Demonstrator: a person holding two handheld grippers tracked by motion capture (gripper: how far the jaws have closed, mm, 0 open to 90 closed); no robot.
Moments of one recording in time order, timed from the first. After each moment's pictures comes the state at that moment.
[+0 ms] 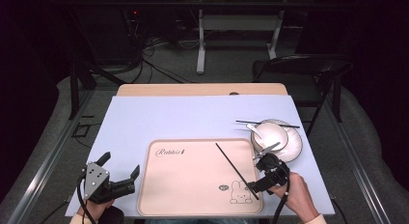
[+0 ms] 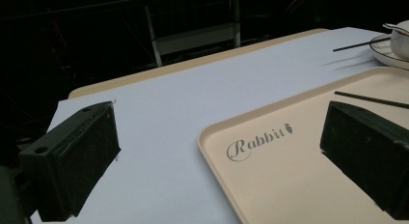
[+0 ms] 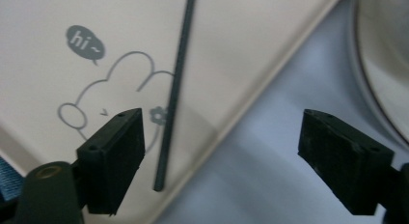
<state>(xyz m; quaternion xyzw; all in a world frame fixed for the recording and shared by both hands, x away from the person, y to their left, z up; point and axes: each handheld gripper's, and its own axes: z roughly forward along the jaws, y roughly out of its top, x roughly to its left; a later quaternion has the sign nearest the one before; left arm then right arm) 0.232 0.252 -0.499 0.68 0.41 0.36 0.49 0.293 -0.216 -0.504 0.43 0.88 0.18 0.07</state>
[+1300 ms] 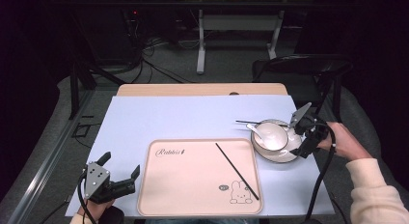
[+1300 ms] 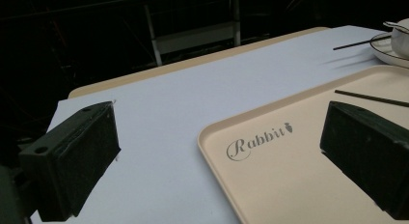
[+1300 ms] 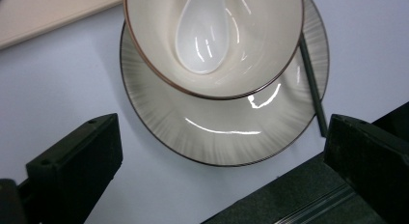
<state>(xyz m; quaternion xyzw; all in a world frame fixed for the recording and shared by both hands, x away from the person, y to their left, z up) 0.233 0.252 -0.499 0.68 0.41 0.36 0.48 0.385 -0.323 -0.437 0.22 0.96 0.12 0.13</state>
